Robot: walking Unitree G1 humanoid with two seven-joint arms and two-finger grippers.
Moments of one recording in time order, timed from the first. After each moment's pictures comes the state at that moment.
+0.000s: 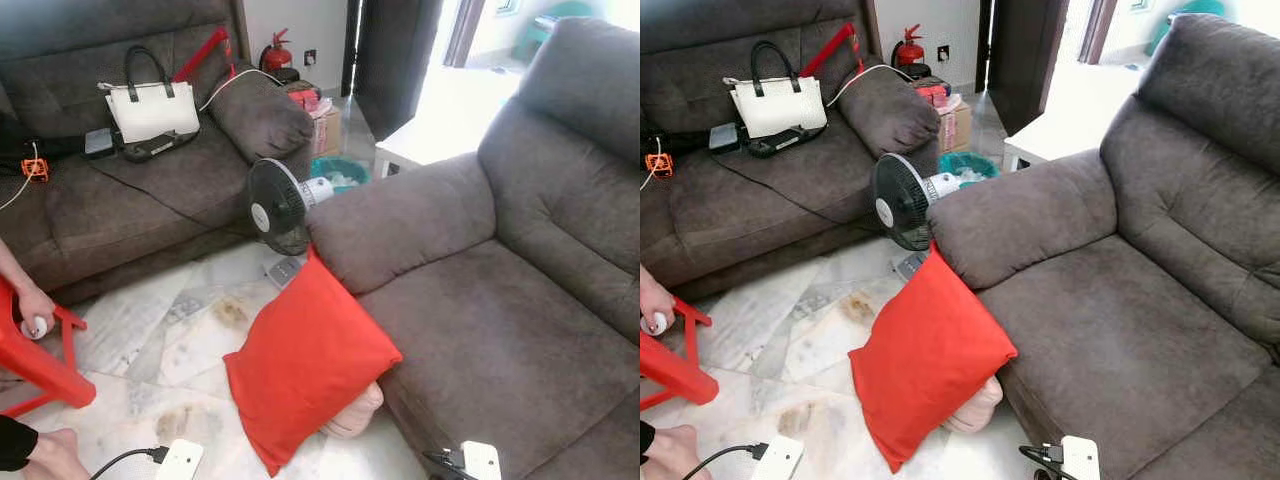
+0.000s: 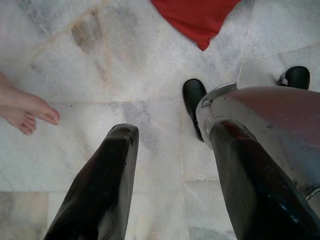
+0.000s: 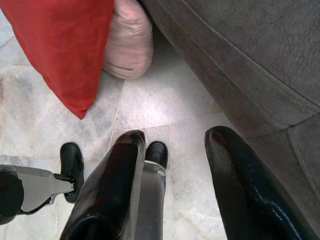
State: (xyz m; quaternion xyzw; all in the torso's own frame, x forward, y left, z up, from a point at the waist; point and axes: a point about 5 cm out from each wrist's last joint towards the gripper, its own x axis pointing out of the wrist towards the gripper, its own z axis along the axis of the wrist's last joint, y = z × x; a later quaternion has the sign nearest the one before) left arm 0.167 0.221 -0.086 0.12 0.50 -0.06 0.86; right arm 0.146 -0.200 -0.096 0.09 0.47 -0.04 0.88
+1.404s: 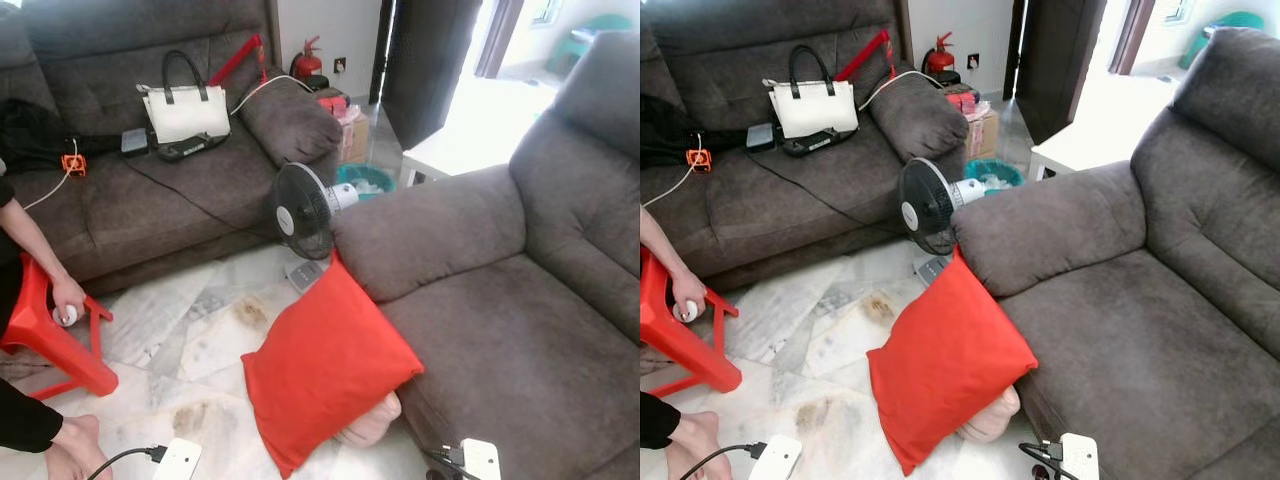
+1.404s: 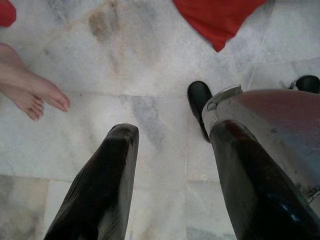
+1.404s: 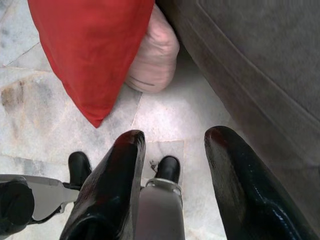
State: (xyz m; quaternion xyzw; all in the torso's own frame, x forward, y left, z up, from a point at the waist) left arm 0.168 0.223 -0.085 0.13 0.49 -0.06 0.86; right arm 0.148 -0.198 -0.094 0.11 0.45 -0.04 0.89
